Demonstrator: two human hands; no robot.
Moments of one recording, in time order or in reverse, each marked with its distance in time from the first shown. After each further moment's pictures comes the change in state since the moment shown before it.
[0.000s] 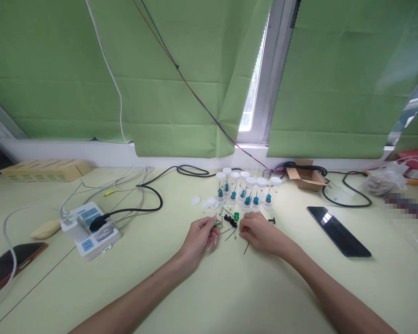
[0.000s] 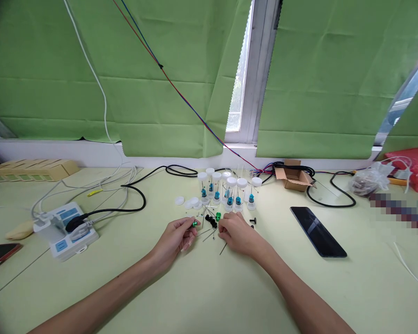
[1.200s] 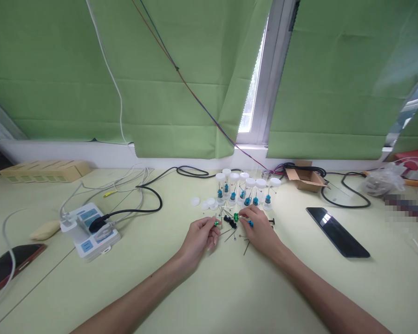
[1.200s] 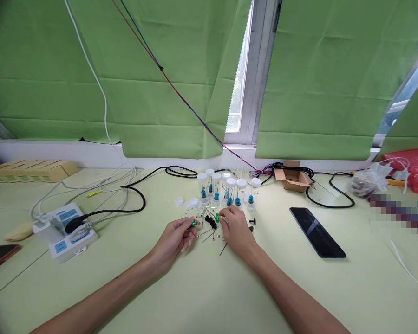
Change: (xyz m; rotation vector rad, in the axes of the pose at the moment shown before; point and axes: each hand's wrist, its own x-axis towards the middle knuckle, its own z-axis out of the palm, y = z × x) left_hand 0.000 0.001 -0.001 -0.017 -0.014 0.011; right_hand 0.010 0.004 0.022 0.100 0.390 0.141
